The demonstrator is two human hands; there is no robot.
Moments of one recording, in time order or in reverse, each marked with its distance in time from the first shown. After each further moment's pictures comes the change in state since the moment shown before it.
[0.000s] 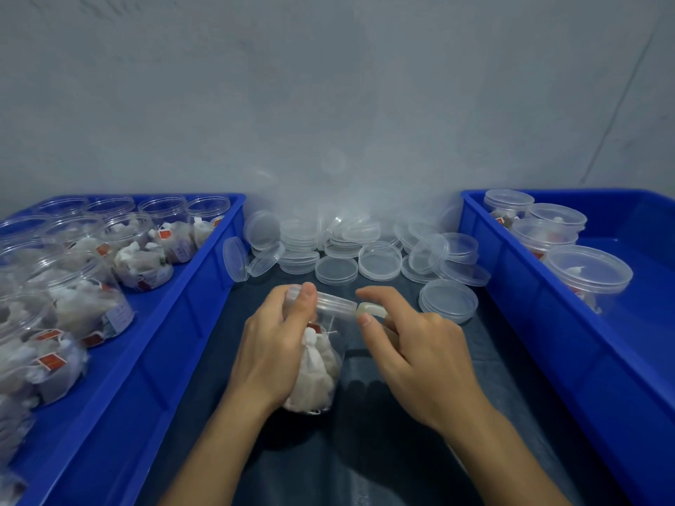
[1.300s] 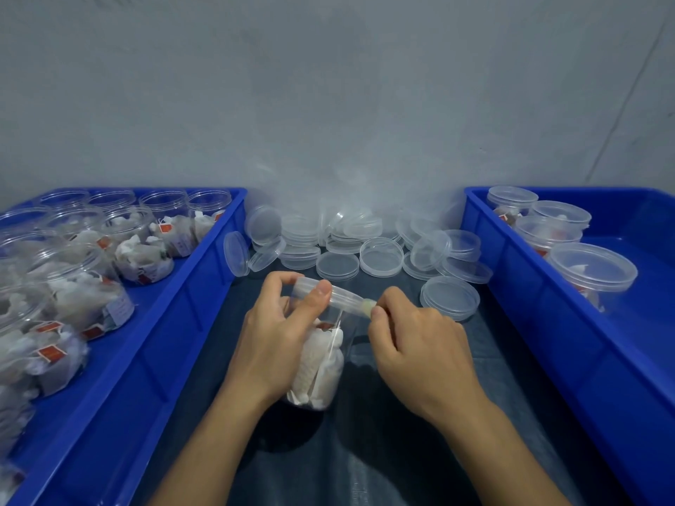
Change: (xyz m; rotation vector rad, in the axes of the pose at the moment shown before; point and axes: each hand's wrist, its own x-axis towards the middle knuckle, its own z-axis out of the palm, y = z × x) left_hand -0.002 0.006 -0.001 -0.168 -0.047 -0.017; right_hand 0.002 0.007 0.011 -0.139 0.020 0.023
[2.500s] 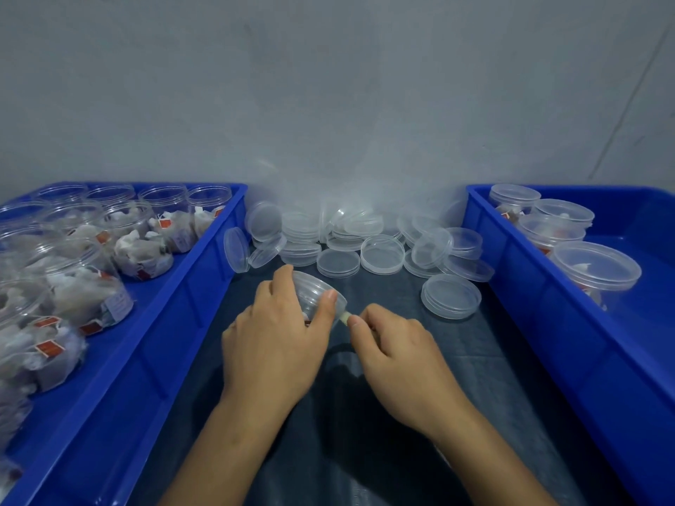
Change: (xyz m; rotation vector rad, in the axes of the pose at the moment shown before) left_hand -0.005 0.002 0.010 0.907 0.201 0.121; right_hand -0.005 -0.011 0.011 0.292 -0.182 0.122
